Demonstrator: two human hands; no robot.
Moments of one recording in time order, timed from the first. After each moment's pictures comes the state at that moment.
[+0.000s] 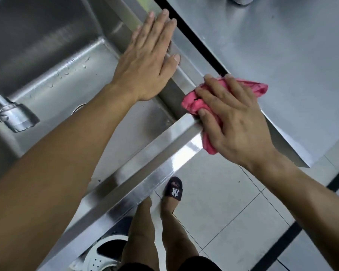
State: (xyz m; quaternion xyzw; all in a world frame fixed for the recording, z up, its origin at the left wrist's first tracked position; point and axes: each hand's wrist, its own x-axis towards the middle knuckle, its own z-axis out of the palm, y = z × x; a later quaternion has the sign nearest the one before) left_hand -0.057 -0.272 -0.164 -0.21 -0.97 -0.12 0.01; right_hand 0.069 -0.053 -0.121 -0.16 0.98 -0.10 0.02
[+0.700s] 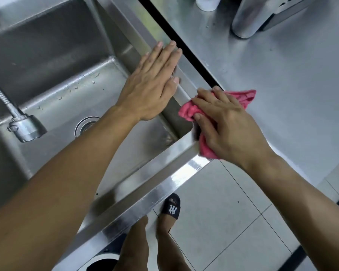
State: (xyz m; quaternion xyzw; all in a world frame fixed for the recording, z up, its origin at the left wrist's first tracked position) left_hand -0.052 -0.279 -0.163 -0.22 -0.96 -0.15 0.01; right_hand 0.032 -0.065 -0.112 -0.19 0.96 -0.18 0.05
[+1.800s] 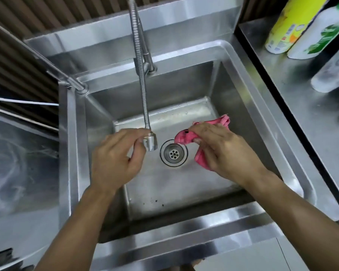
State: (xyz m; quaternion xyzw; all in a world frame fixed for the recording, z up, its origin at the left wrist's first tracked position) left_hand 0.117 -0.496 -0.085 0.04 -0.94 -0.21 0.27; right_hand -0.008 -0.254 -0.076 -0.46 0.84 -0.28 0.02
